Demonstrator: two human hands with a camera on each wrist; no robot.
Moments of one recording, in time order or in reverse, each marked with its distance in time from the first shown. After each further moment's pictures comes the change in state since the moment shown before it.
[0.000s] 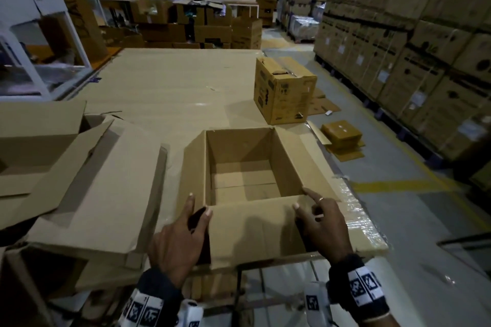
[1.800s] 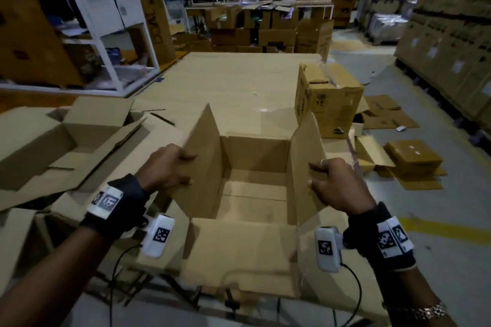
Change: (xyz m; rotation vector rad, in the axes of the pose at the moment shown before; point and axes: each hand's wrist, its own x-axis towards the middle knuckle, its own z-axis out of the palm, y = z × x) left_hand 0.089 0.083 -0.114 0.178 -0.076 0.021; right_hand 0.159 -0.056 -0.076 -0.192 -0.346 -0.195
